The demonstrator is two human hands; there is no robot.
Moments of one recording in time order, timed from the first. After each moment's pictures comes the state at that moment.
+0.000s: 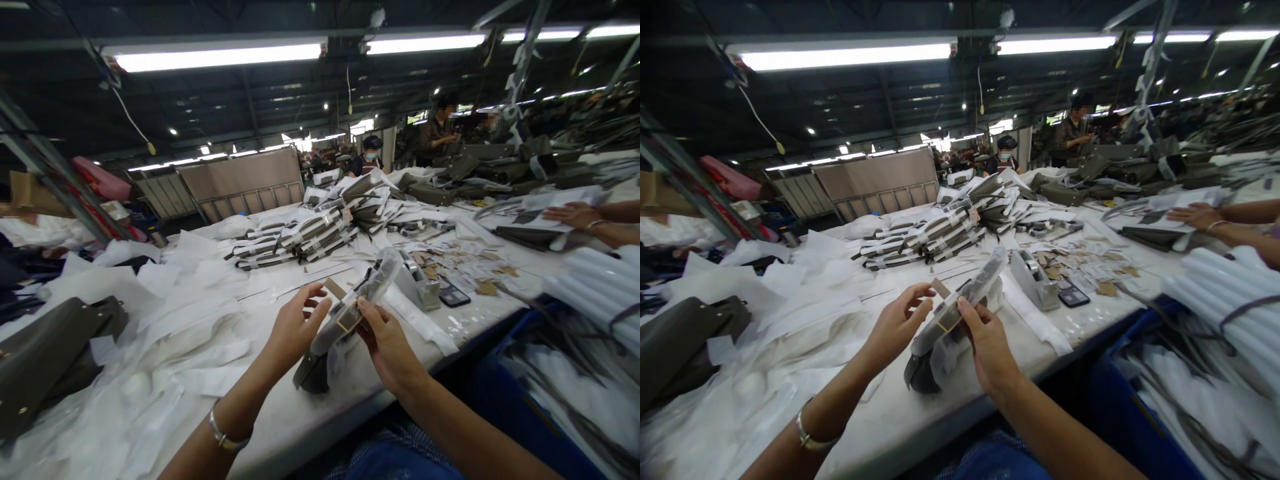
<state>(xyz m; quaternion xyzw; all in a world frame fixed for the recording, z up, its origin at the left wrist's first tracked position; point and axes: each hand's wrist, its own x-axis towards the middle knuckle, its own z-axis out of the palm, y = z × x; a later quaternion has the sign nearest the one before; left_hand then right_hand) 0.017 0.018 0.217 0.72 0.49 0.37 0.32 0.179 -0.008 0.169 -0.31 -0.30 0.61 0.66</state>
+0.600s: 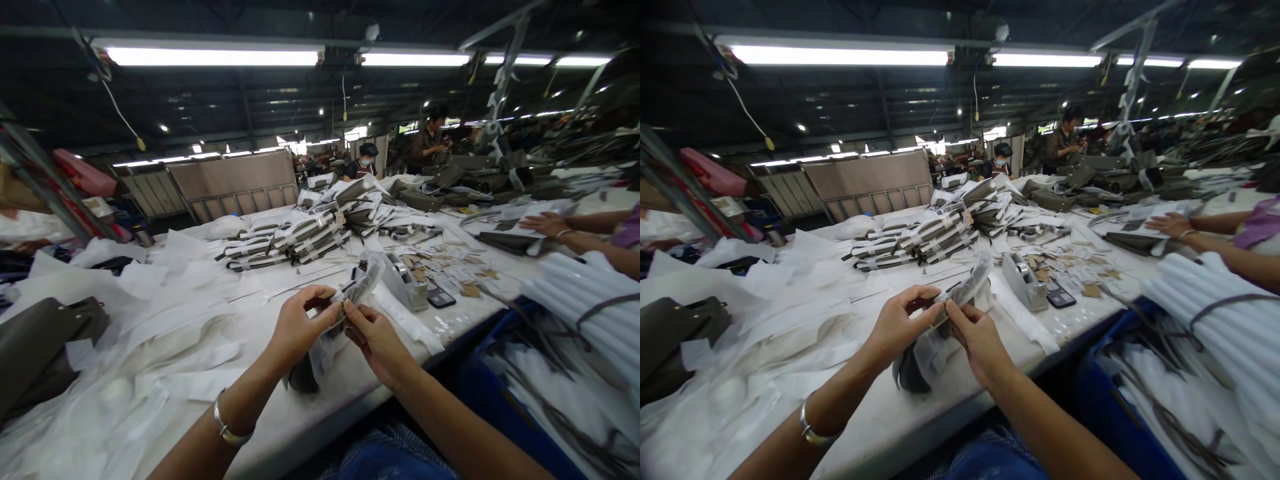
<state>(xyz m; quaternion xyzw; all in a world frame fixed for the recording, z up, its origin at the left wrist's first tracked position) 0.037 0.019 0.216 0.71 0.41 0.45 0.35 0.188 -0.009 0.171 -0.33 -0.31 0.66 0.60</state>
